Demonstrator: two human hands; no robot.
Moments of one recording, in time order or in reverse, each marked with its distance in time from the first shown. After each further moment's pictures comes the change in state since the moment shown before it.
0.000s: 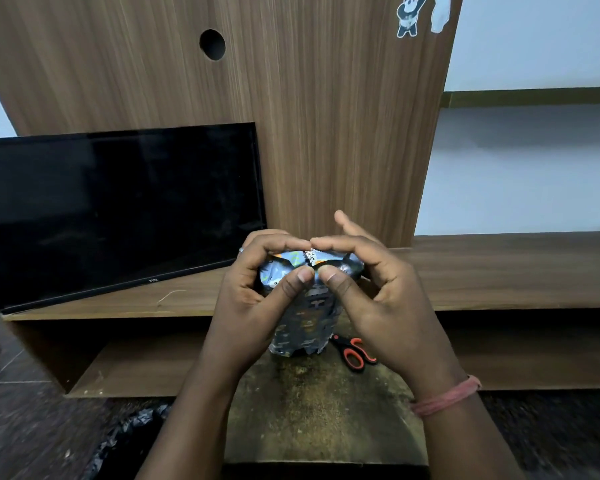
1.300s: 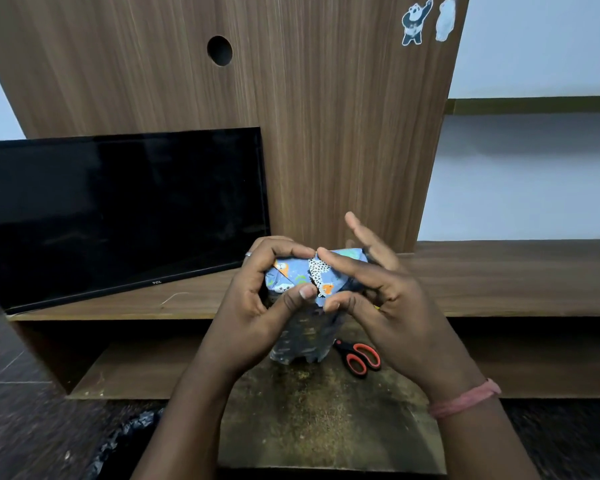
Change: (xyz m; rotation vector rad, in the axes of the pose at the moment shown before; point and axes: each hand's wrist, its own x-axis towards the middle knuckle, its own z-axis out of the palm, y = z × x) left_hand -0.001 -0.001 -0.010 0.054 -0.119 -0.063; right_hand 0.004 0.016 -0.013 -0.211 -0.149 -0.111
